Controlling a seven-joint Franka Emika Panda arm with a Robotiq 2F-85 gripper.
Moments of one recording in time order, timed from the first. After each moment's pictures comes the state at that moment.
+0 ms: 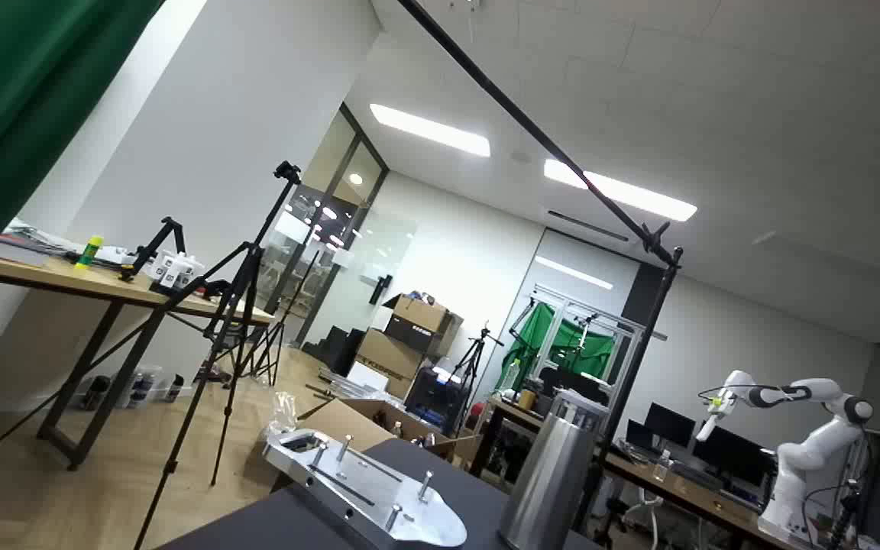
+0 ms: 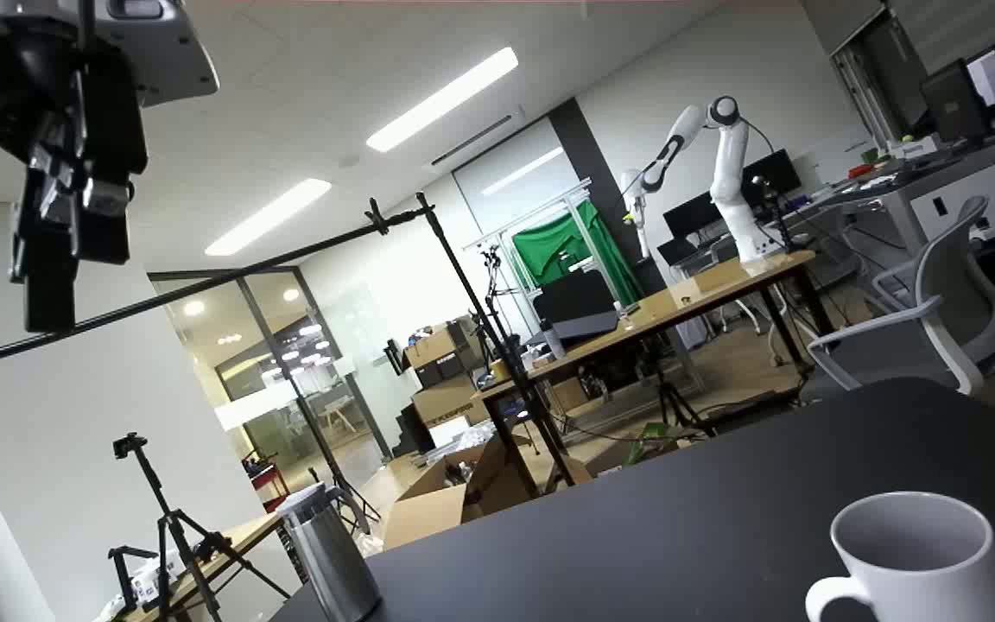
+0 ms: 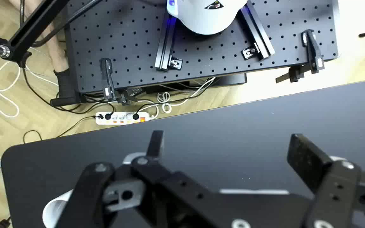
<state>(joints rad) -0.09 -0.61 -0.06 -2.31 -0.06 1.39 0.00</state>
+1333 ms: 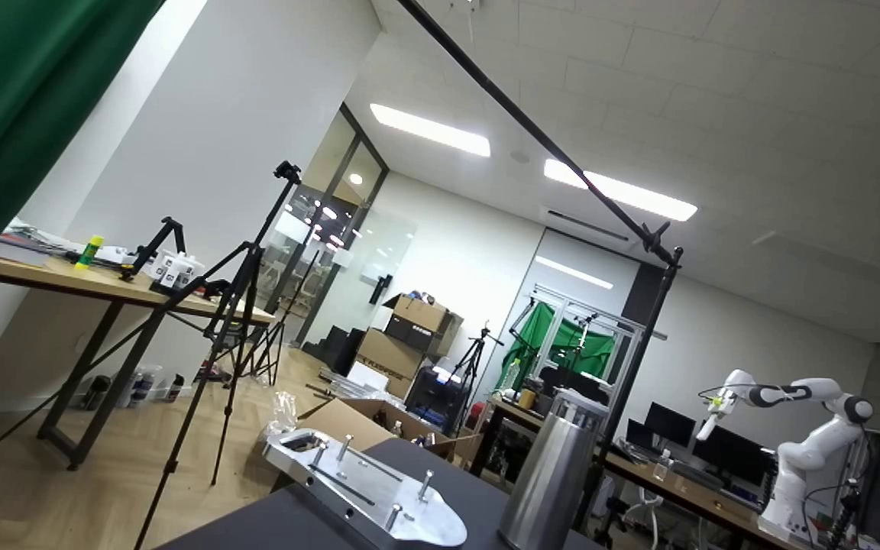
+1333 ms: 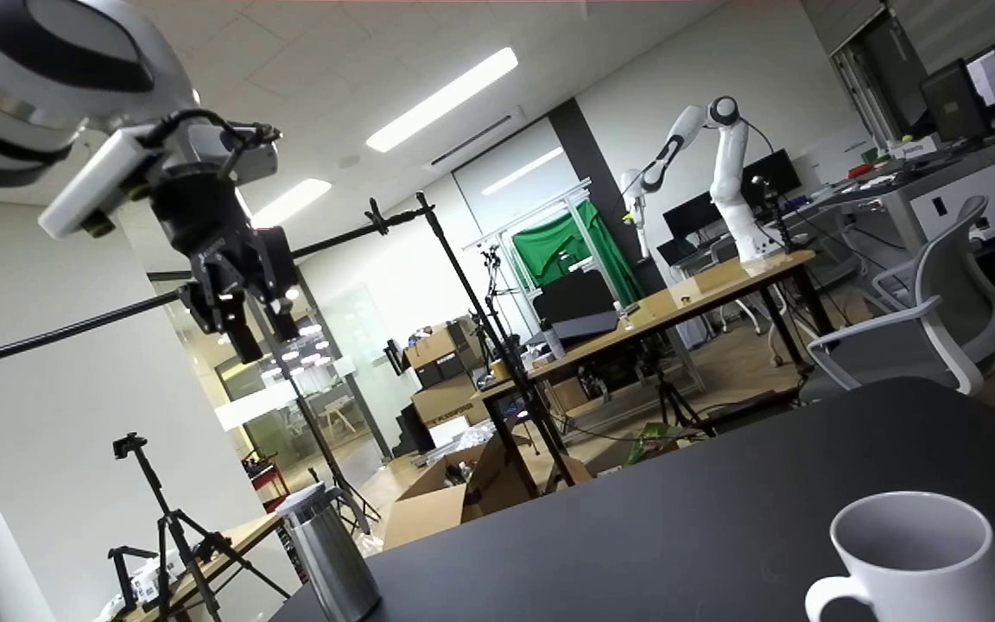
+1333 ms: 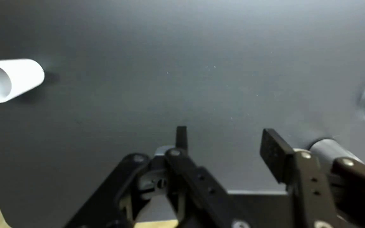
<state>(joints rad) -0.01 -0.35 0.03 -2.23 0.03 1.90 0.05</state>
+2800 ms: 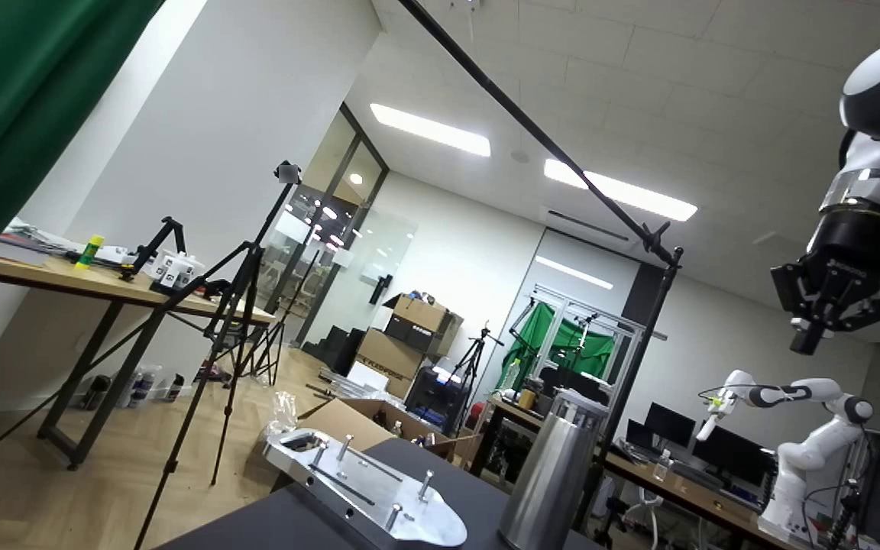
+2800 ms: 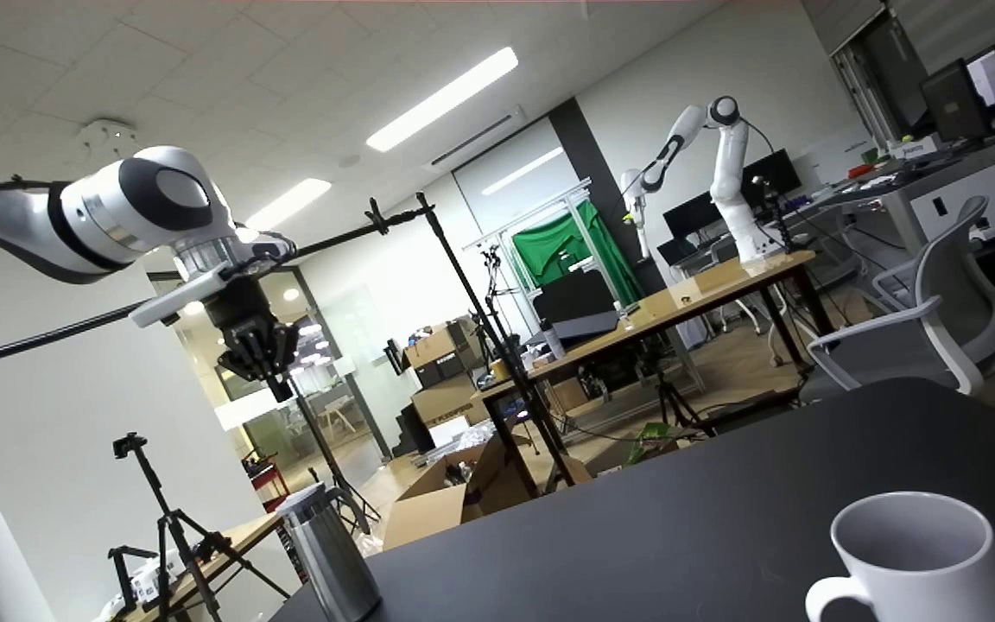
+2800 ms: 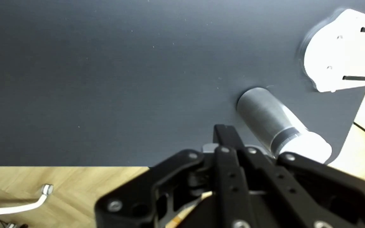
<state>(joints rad) 0.13 0.10 0.15 -1.86 0.05 2.10 0.15</state>
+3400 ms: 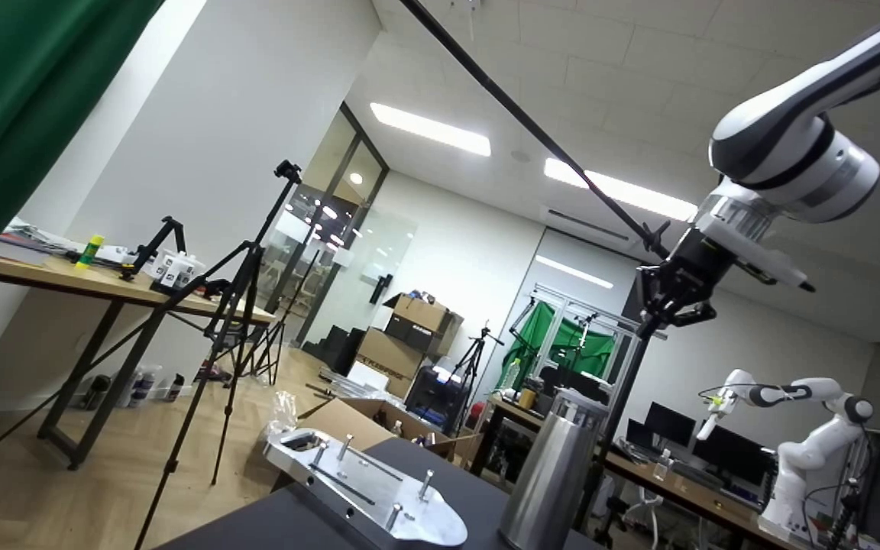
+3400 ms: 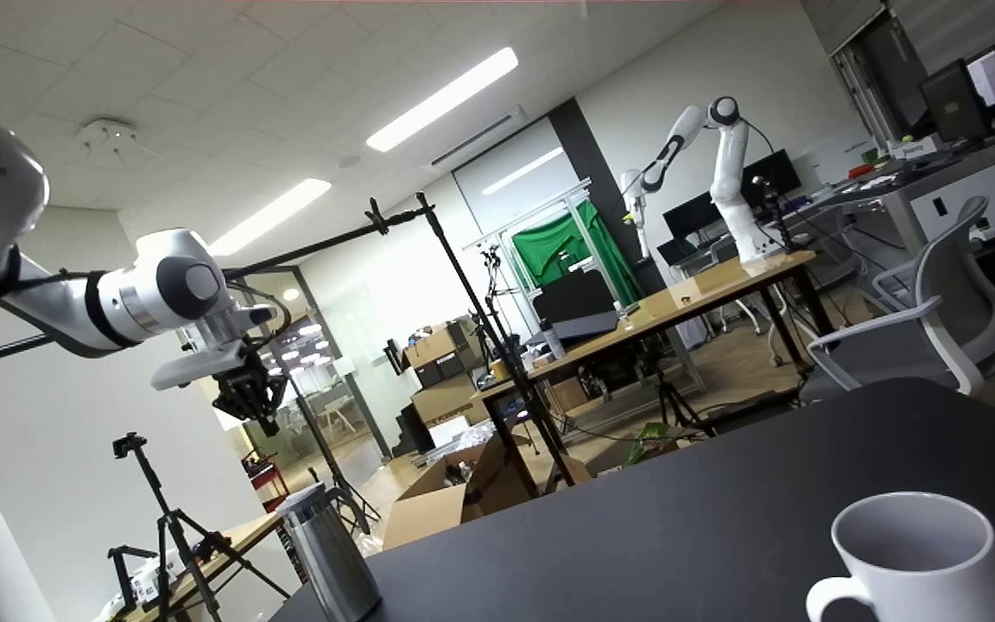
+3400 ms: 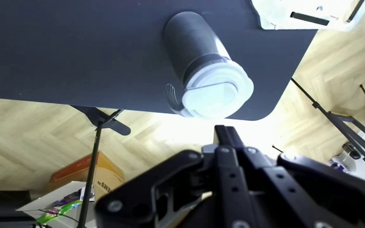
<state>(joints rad) 0.26 0.44 0.19 -1.57 0.05 2.35 0.14</state>
